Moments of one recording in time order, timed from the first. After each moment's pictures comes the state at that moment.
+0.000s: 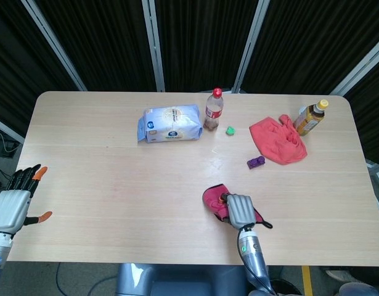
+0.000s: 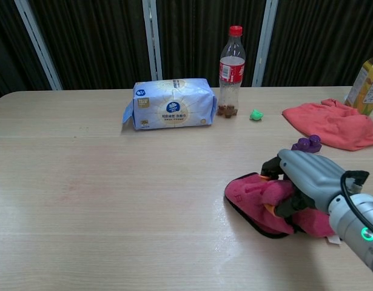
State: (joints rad) left arm -0.18 -1.12 -0.03 -1.68 1.42 1.34 0.11; right arm 0.40 -1.91 0.16 -1.52 -1.09 1.29 -0.60
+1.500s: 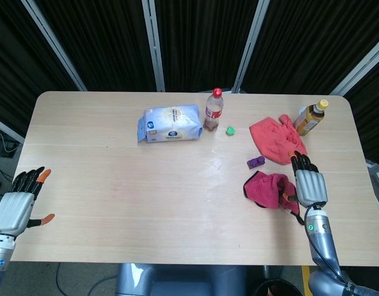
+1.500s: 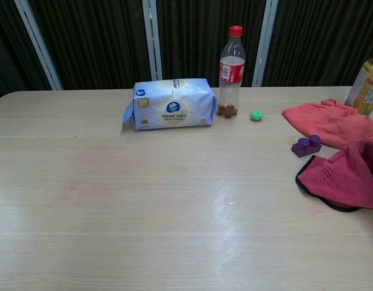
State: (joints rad) left arm -0.17 -1.13 -0.02 -1.68 1.44 1.35 0.13; right arm 0.36 -1.37 0.26 -1.64 -1.04 1.20 -0.47
